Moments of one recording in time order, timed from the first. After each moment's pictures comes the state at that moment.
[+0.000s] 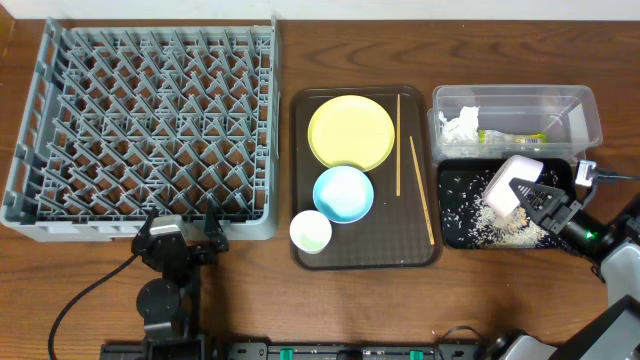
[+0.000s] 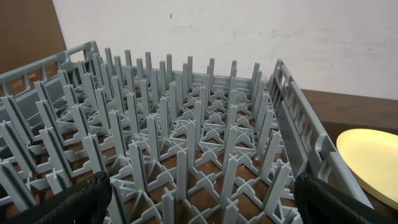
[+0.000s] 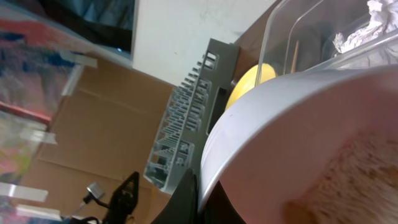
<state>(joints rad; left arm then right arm) 0.12 0.02 0.02 -0.11 0.00 -0.07 -0.71 1.42 0.66 -0.46 -1.49 -0.05</state>
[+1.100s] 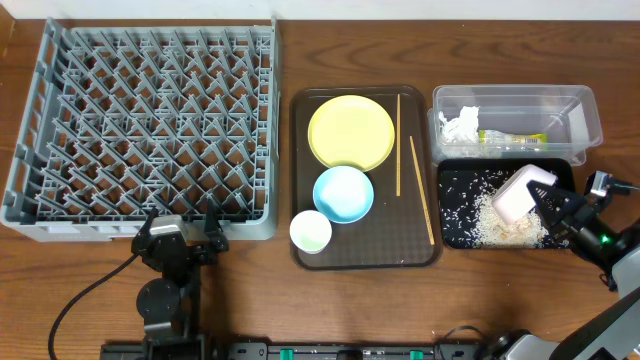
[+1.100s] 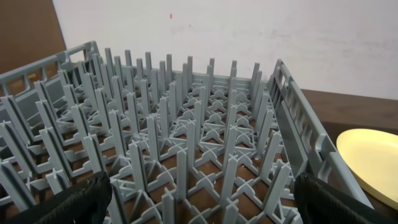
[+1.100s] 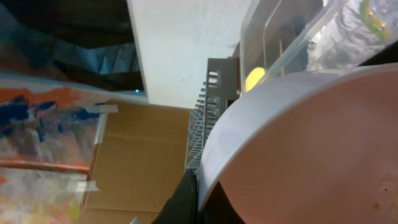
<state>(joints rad) 0.12 0.02 0.02 -0.11 0.00 -0.07 -0.81 1.47 0.66 -0.45 -1.51 0.19</state>
